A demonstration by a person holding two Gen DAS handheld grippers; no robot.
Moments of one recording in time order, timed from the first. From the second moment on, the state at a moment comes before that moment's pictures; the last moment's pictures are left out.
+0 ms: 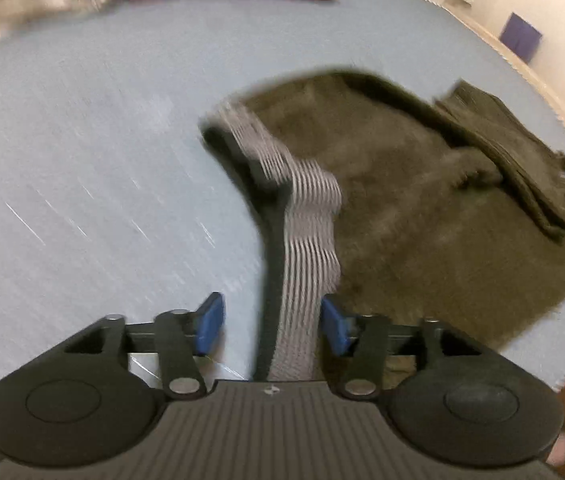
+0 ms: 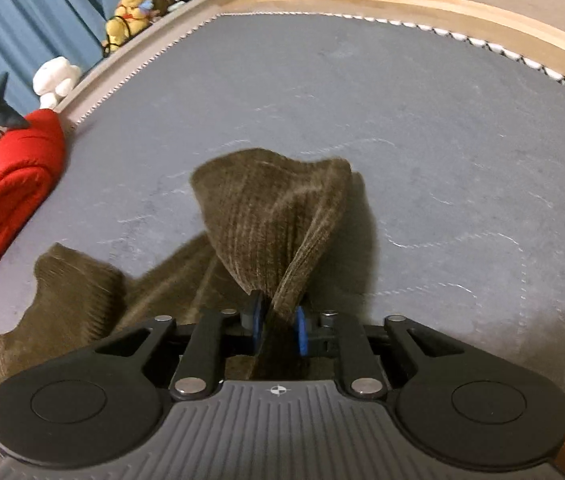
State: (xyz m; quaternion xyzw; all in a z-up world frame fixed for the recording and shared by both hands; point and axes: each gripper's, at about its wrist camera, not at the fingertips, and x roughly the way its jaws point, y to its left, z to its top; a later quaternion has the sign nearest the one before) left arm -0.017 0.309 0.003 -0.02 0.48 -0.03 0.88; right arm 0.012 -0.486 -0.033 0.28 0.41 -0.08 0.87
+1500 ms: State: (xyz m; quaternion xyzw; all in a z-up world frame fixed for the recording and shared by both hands) left arm -0.026 -0.007 -0.056 0.26 0.38 -0.41 0.78; right arm -0.034 -0.606 -0.054 0.49 0.26 -0.23 0.80
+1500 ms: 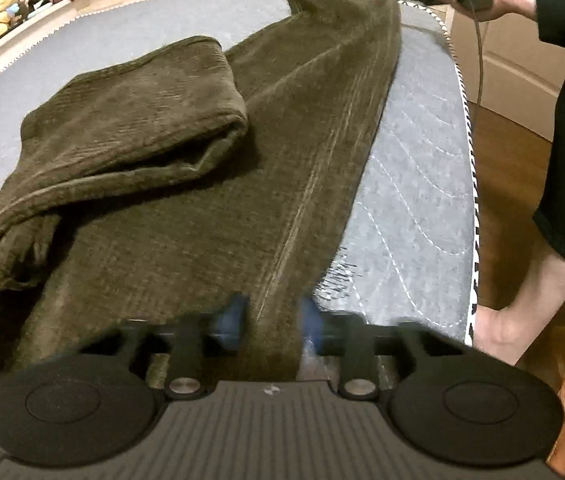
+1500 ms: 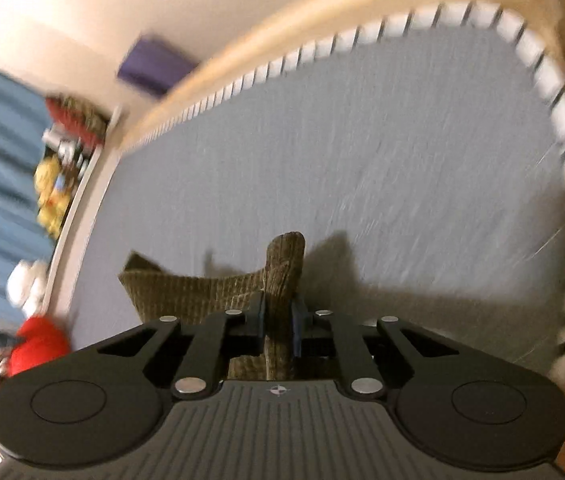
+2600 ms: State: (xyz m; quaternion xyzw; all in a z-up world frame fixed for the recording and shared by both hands) left arm 0.008 0.071 -0.053 0.22 0.47 -0.37 0.77; right arm -0.009 -0.454 -0.005 0.14 0.32 -0.10 0.93
